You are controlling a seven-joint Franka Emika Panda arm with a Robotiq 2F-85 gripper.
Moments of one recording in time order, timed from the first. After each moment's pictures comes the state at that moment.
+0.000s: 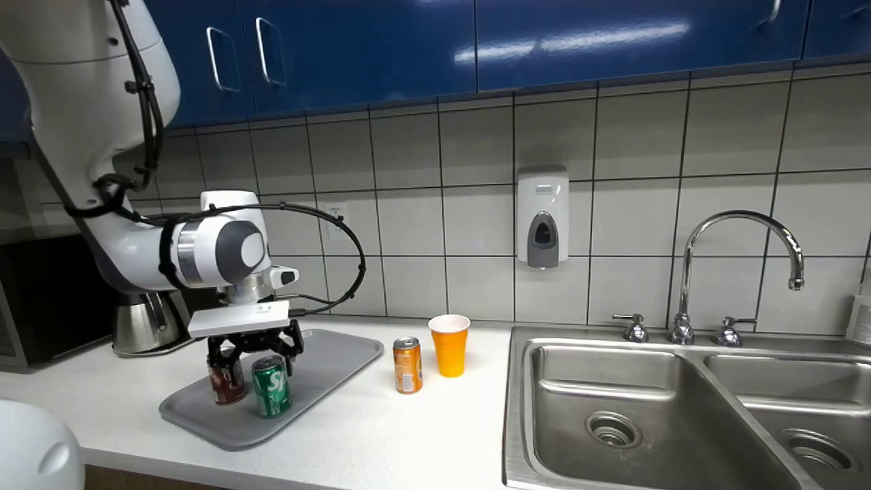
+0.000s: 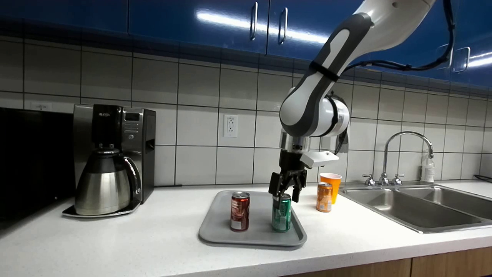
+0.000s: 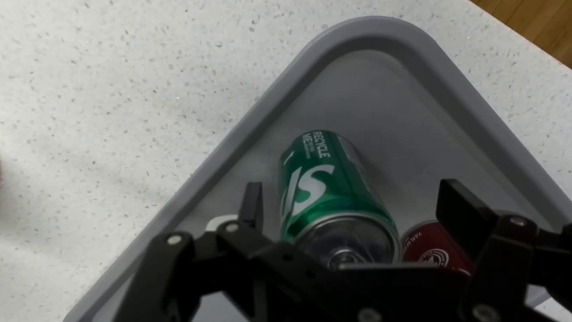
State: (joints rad) arm 0.16 0.11 0.16 -2.46 -0.01 2.67 -0.22
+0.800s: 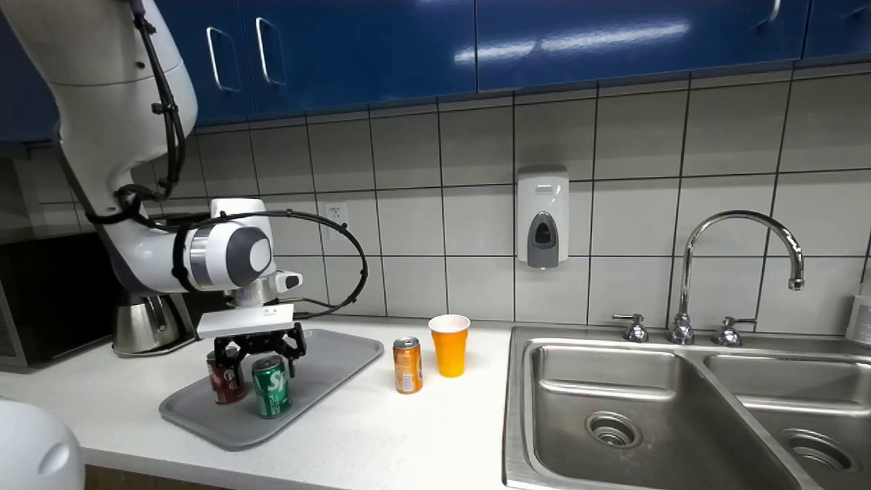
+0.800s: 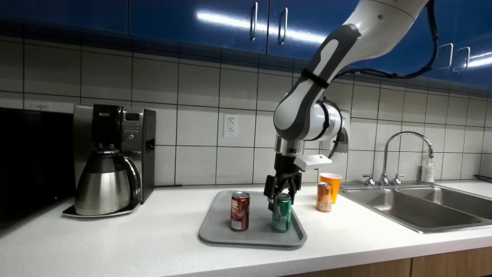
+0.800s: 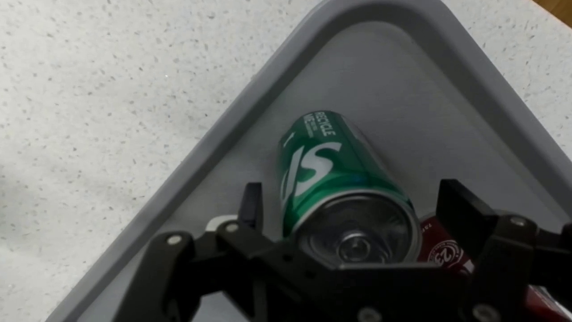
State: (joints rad) arm 0.16 0.19 0.16 -2.39 -0.01 2.66 -0.22
